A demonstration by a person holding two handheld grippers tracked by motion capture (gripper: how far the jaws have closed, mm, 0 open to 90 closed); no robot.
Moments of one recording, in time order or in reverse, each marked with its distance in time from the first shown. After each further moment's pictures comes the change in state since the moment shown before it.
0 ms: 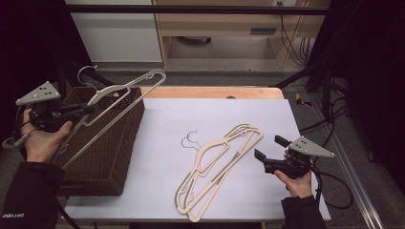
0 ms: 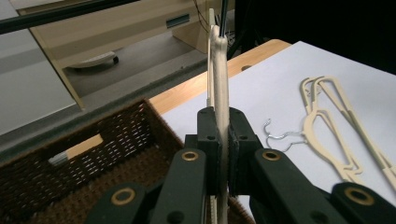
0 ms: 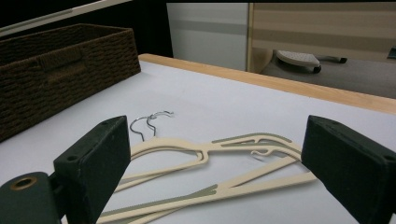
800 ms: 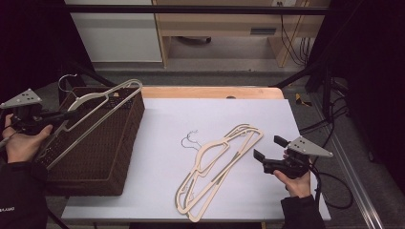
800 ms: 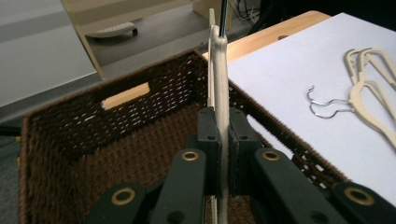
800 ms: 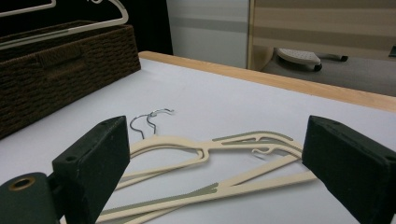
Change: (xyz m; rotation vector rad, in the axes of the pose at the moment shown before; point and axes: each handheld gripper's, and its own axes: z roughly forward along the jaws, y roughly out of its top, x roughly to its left) left arm 0.057 -0.048 -0.012 0.087 0.066 -0.060; right arm 0.001 -0.001 0.002 0.011 0.004 -0.004
